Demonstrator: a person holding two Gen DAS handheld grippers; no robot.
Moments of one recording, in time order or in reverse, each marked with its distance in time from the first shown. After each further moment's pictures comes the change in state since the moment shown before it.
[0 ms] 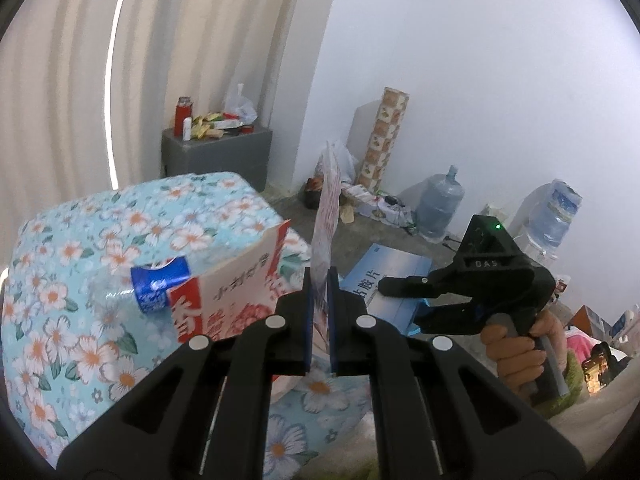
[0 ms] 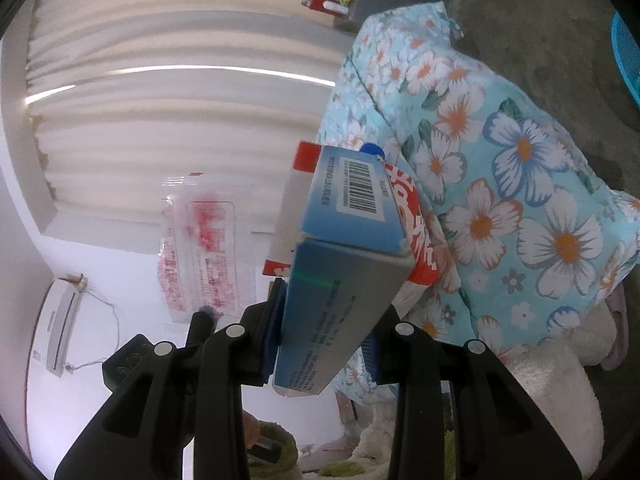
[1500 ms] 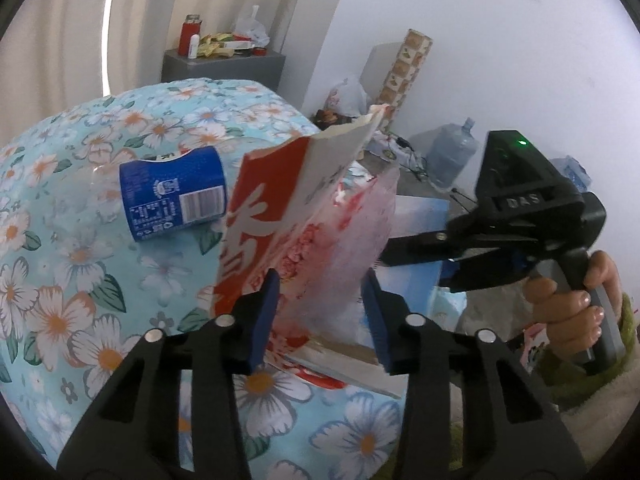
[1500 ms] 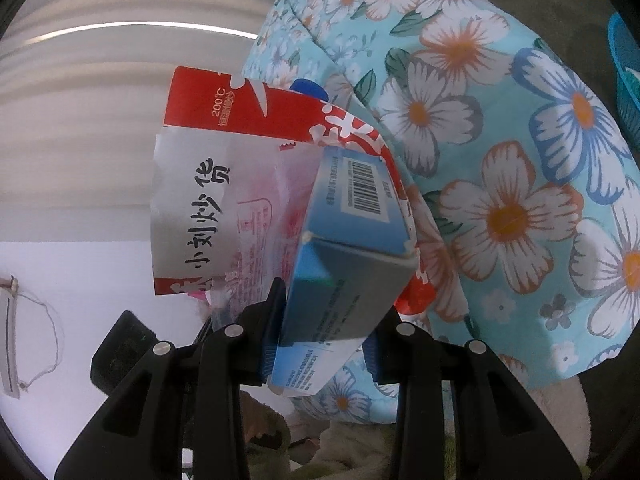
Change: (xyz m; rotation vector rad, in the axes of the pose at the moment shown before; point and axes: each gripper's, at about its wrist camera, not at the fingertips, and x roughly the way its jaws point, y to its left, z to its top) left arm 0.092 0.099 -0.062 -0.092 0.236 -0.031; right arm 0.157 -0.013 0.034 0.050 0.157 -0.324
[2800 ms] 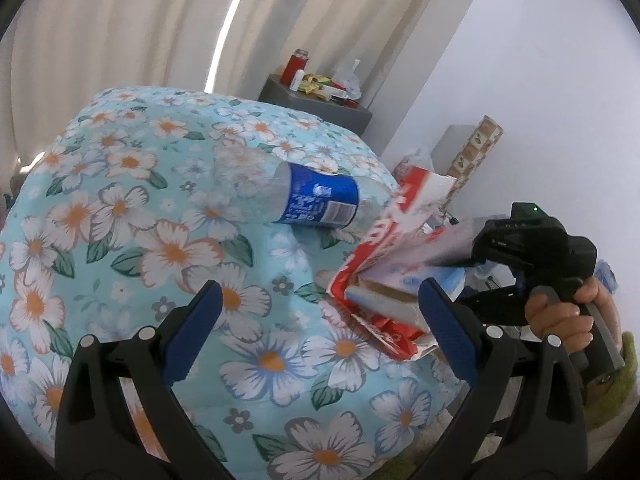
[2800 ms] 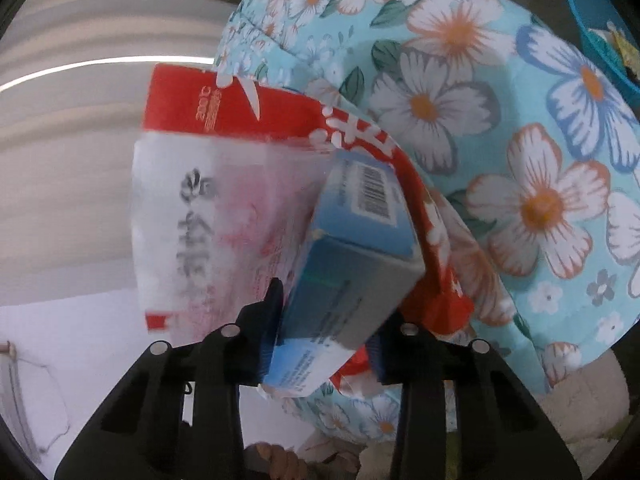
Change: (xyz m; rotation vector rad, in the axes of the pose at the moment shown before) left arm -0.085 0.046 -0.050 -0.285 -0.227 0.162; right arm 0.025 0.024 0.005 0.169 -0.049 -0.066
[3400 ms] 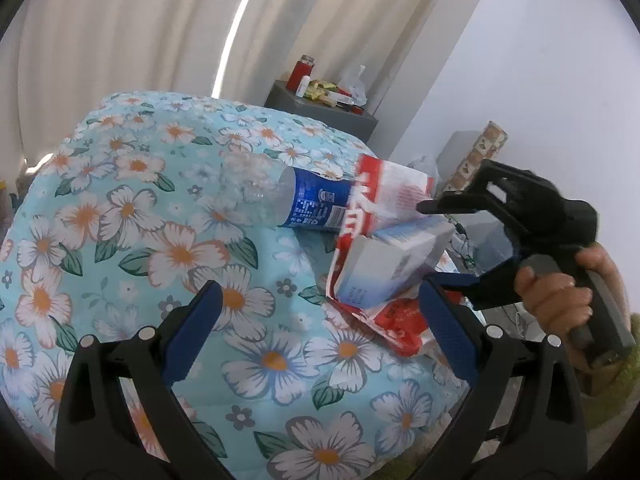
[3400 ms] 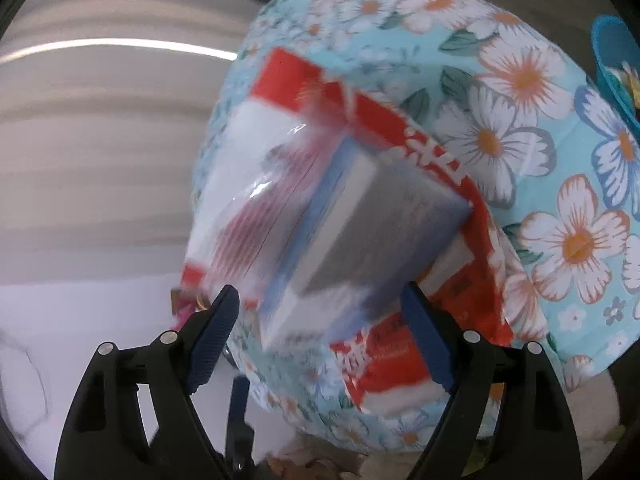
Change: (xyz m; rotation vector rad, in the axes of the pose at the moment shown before) left arm -0.006 0.002 -0.001 -0.014 -0.016 0.027; right arm 0.027 0.040 0.011 -0.024 -0.040 -0.091
